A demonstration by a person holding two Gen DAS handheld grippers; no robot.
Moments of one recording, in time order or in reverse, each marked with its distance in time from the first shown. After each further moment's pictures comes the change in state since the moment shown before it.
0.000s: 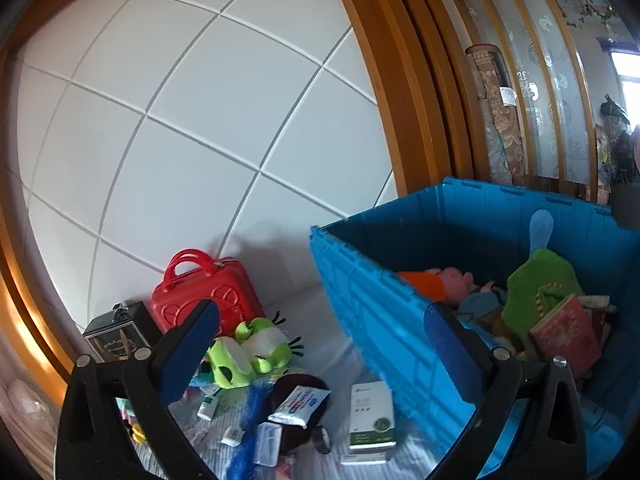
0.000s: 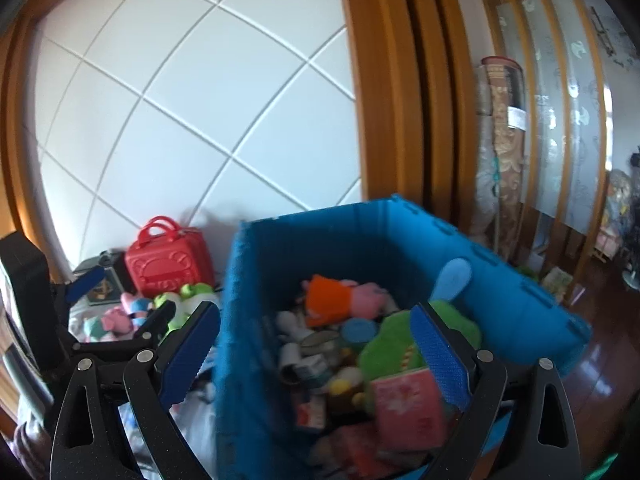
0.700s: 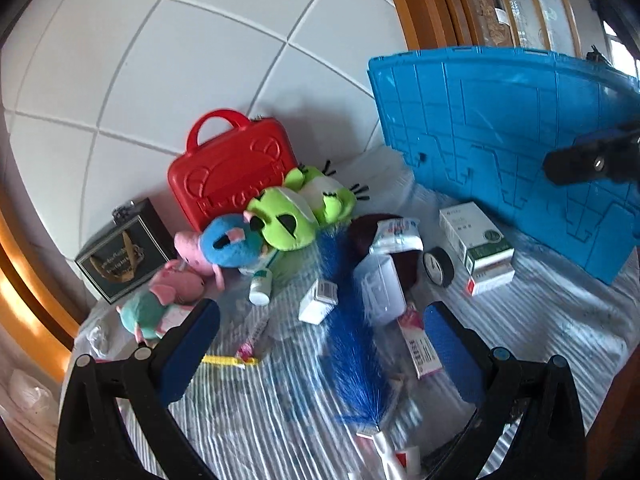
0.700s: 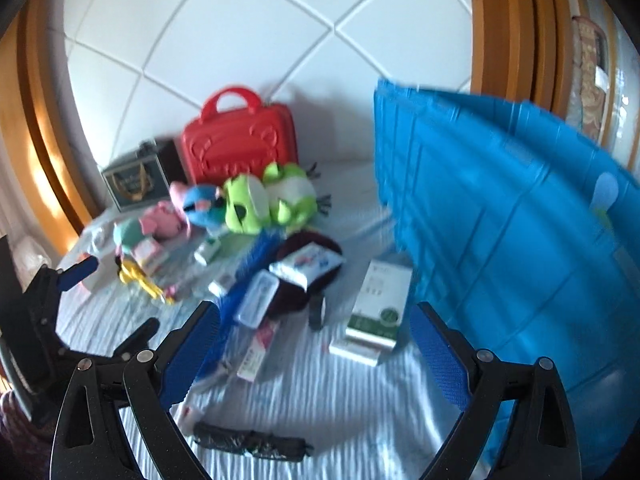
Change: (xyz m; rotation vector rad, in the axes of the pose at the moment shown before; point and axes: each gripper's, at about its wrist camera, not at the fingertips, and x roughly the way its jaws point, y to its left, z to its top) left arm 0.040 0.172 -0.223 0.067 0.249 -0.116; right arm 0.138 0.218 -0.138 -0.088 0.338 0.089
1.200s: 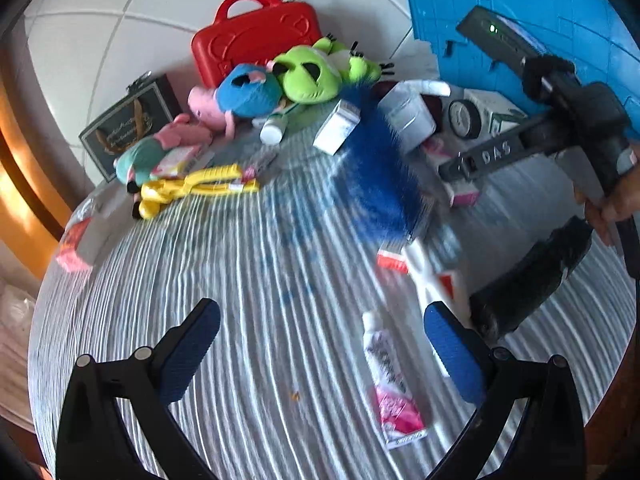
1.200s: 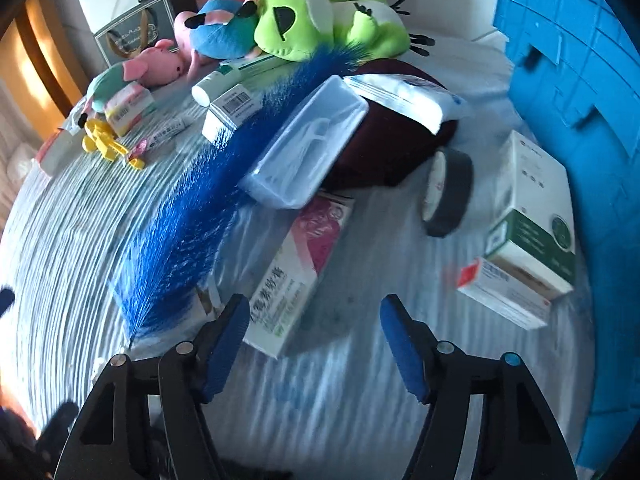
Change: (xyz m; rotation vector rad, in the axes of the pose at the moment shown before) left arm 0.010 0.010 -0.154 -0.138 0.265 0.042; right arm 0.199 0.063 -0.086 -0.159 0.338 0.070
